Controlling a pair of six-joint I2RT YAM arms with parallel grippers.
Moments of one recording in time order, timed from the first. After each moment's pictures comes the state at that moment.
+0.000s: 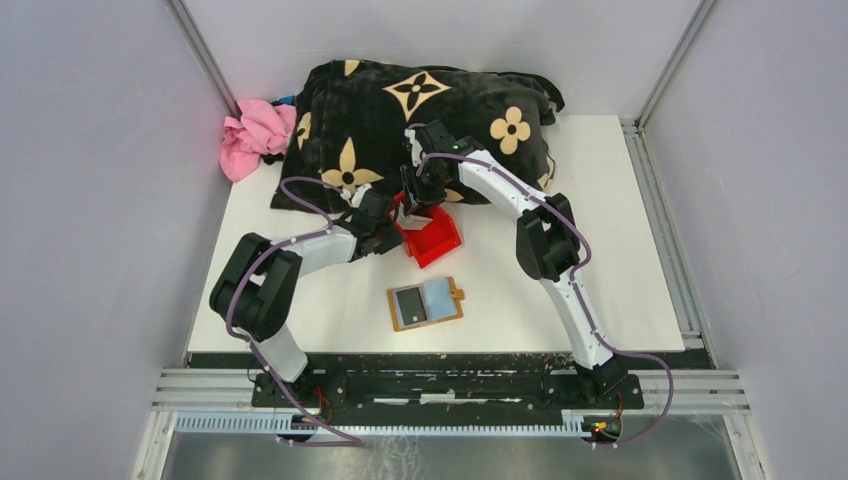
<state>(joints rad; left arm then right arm) -0.50 1.69 0.90 -0.09 -0.14 -0.88 0.61 2.44 2.26 -0.86 -0.33 0.32</state>
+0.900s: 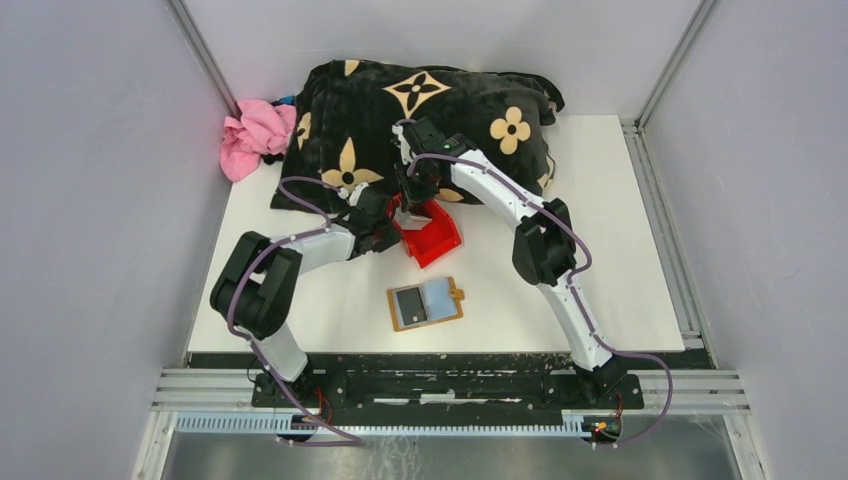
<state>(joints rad) -0.47 1.71 0.91 -0.08 -0.12 -0.88 0.67 2.43 2.34 -0.91 -0.26 0.30</state>
